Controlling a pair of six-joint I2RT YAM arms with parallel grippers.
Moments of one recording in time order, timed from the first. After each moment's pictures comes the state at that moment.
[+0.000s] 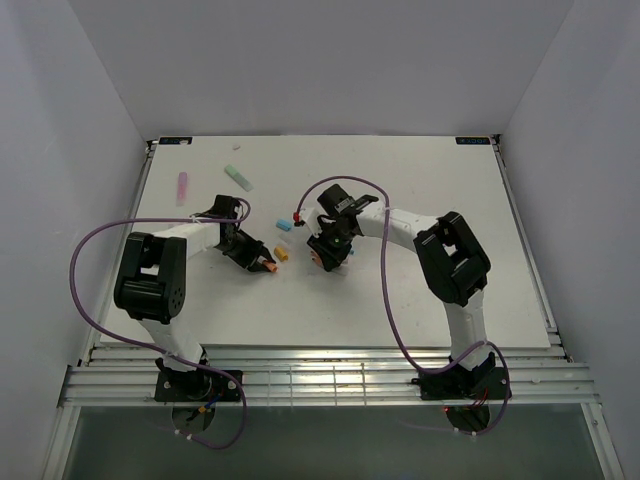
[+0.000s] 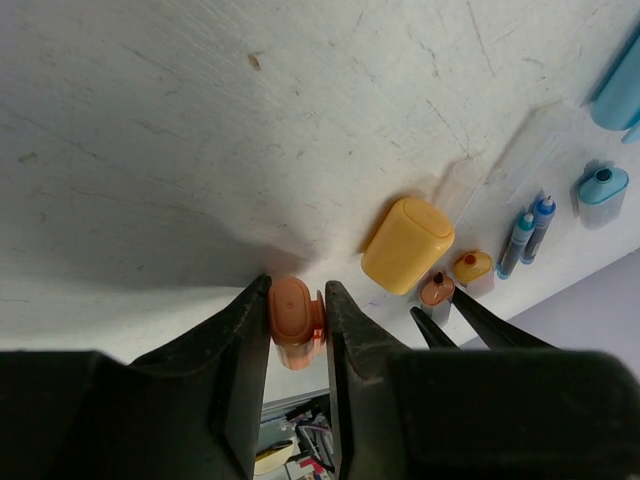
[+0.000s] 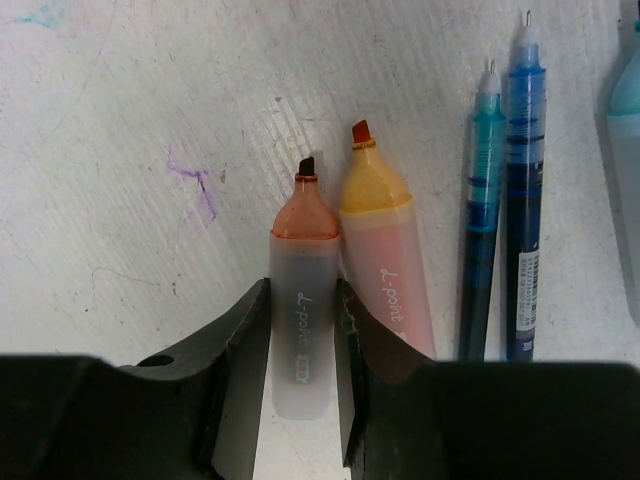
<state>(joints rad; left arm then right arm) -0.18 1.76 0.98 -0.50 0.36 -1.06 0.72 2.05 1.48 -0.63 -0.35 -0.37</state>
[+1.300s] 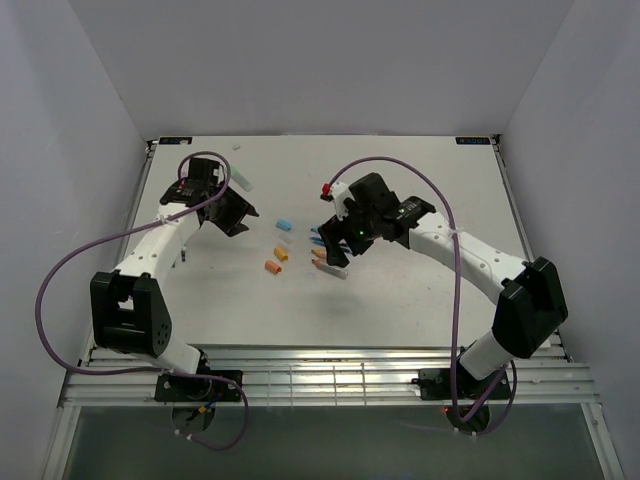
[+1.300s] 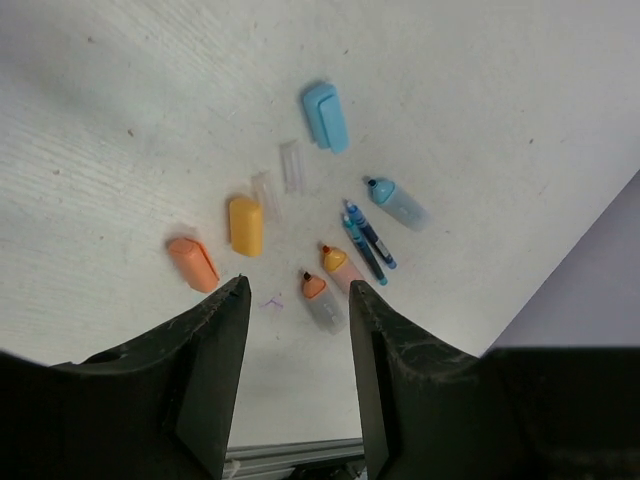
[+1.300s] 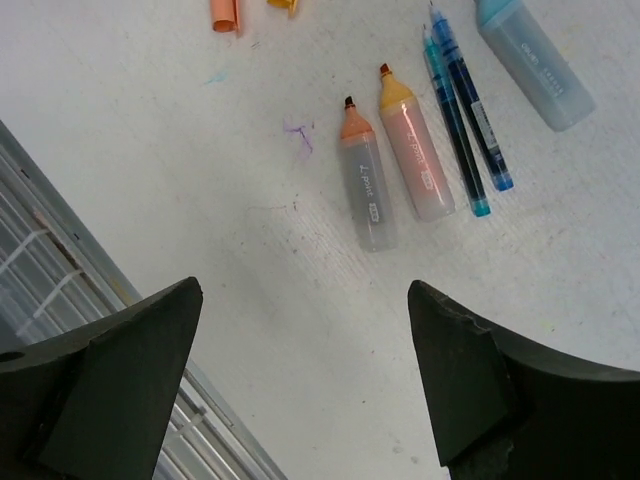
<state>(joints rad) -0.15 1.52 1.20 -0.66 0.16 -1.00 0.72 1.56 1.30 -0.63 -0.27 -0.07</state>
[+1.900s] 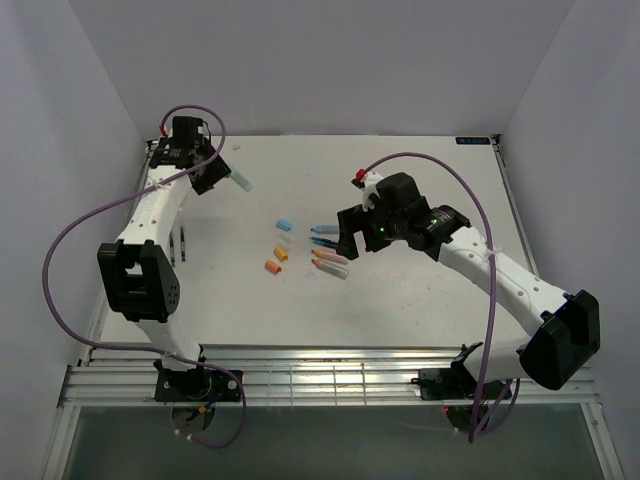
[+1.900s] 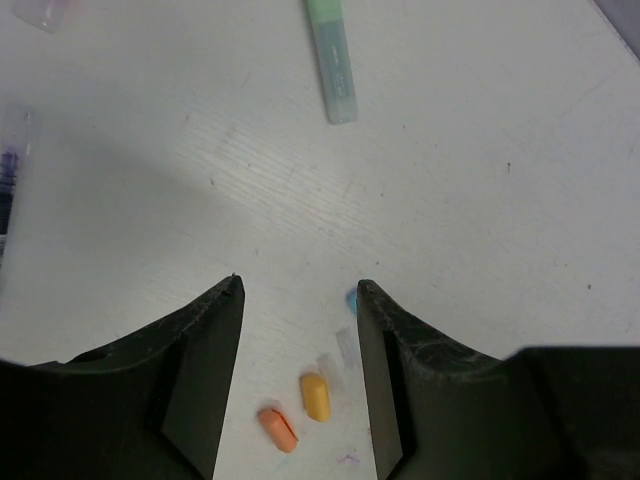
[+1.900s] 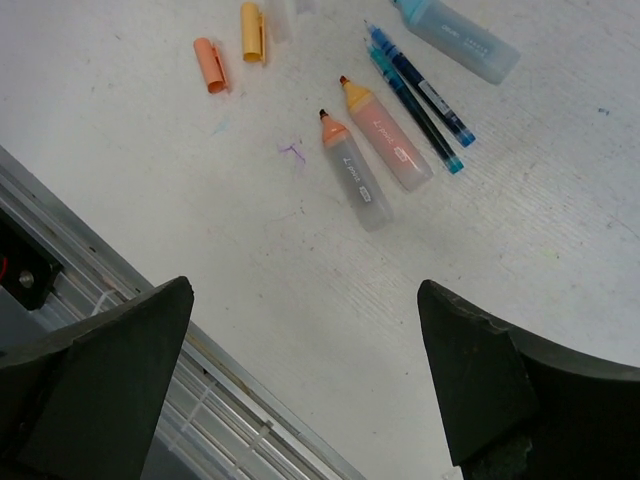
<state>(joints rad) -0.06 1.73 1.60 -0.70 -0.09 -0.64 0.68 1.35 1.20 -0.60 -0.20 0.21</state>
